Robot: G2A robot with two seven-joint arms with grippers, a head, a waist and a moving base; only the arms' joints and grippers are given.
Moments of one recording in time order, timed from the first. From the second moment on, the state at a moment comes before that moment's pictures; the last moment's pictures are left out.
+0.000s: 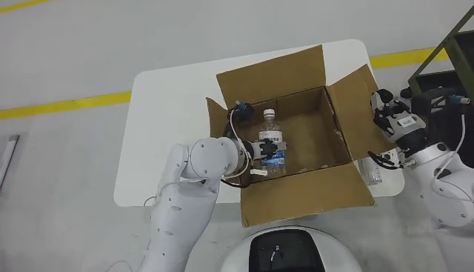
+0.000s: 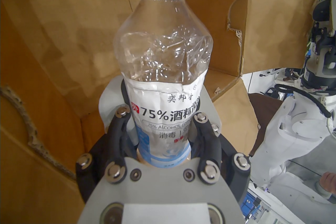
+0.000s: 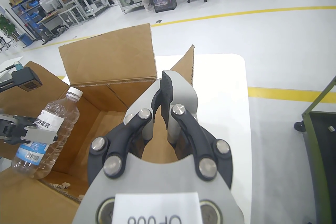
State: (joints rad) left arm 0.86 -1.44 -1.14 -1.74 0.75 0.43 -1.33; right arm -1.45 -1.20 1.68 -2.03 -0.91 -0.15 0.30
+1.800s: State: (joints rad) left arm 0.65 -1.46 -0.97 -1.40 0.83 0.48 -1.34; right arm -1.39 -1.19 1.69 -2.02 -0.90 -0.14 0.33
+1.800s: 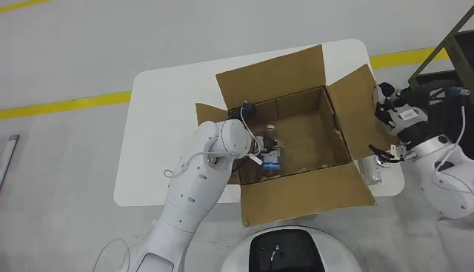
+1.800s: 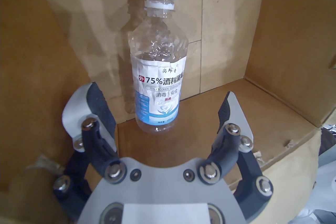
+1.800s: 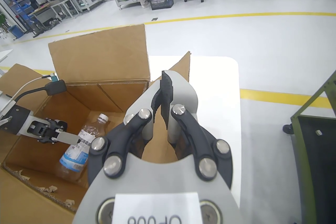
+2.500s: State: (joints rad) left arm 0.75 -1.40 -1.20 -1.85 0.72 0.41 -1.41; right arm -1.38 -1.17 1.88 -1.93 -0.30 -0.07 0.69
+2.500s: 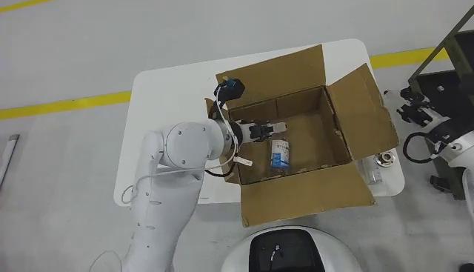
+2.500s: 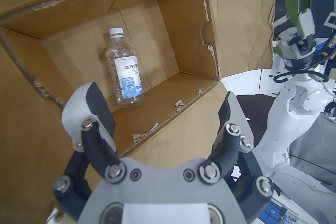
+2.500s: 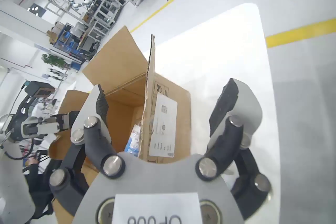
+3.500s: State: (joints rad) left arm 0.83 -1.36 -1.33 -1.99 0.82 0.42 -1.40; right arm -1.42 -1.16 1.79 -1.91 -0.26 -0.06 0.75
